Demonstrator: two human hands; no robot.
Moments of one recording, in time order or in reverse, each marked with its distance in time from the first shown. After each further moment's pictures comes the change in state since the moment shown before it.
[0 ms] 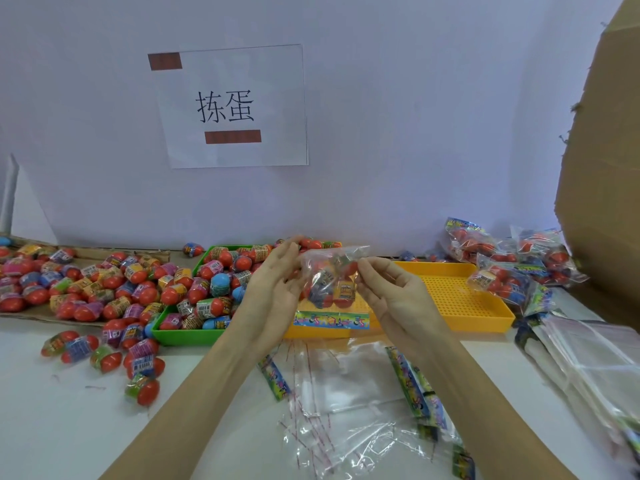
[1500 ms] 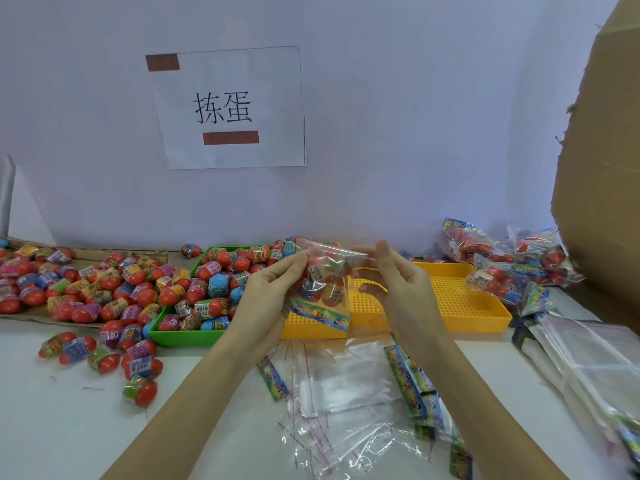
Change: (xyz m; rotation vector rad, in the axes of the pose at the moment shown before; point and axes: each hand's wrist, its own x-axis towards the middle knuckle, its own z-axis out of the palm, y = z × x) left_hand -0.001 0.003 0.004 0.116 0.045 -0.076; right_hand -0.001 -0.005 -0.001 -0.342 0.020 -0.235
